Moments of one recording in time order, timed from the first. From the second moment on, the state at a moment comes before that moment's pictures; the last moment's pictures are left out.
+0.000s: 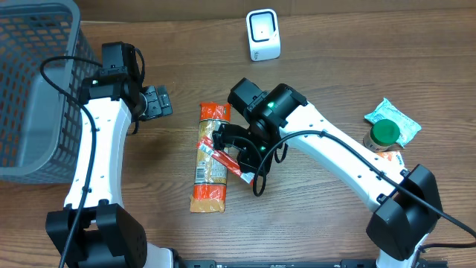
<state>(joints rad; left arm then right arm) 0.11 1.66 1.47 -1.04 -0.13 -0.20 0.79 1.92 1.75 -1.29 -0.43 -0.51</state>
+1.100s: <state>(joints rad) 0.11 1.66 1.47 -1.04 -0.13 -0.20 0.86 2.01 1.42 -0.72 -0.40 -0.44</state>
